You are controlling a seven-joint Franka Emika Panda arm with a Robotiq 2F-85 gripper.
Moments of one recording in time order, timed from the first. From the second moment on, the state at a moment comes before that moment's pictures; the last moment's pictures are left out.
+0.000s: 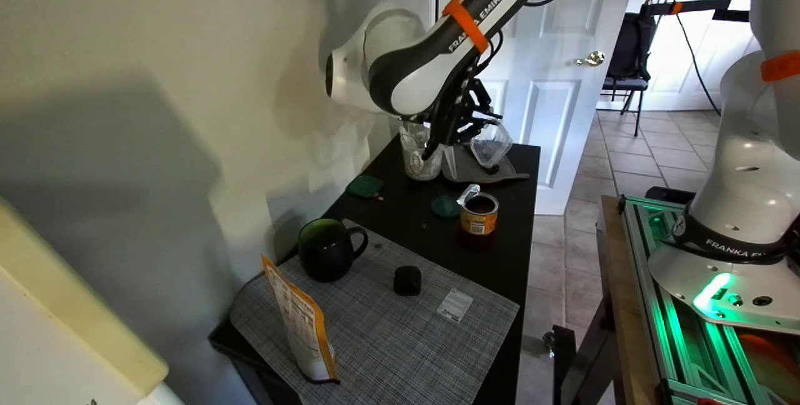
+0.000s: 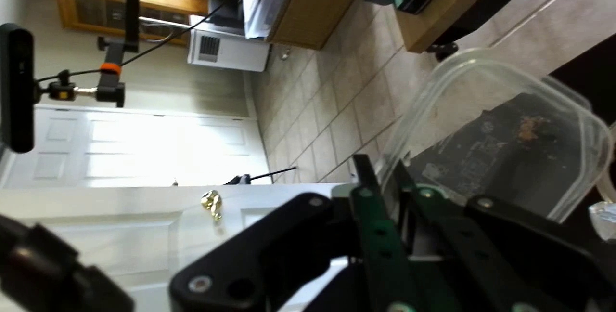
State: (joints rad) arm 0.12 0.36 0.07 -1.91 -0.58 1.23 0.97
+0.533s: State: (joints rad) arm 0.03 0.15 0.00 -2.10 -0.38 1.54 0.97
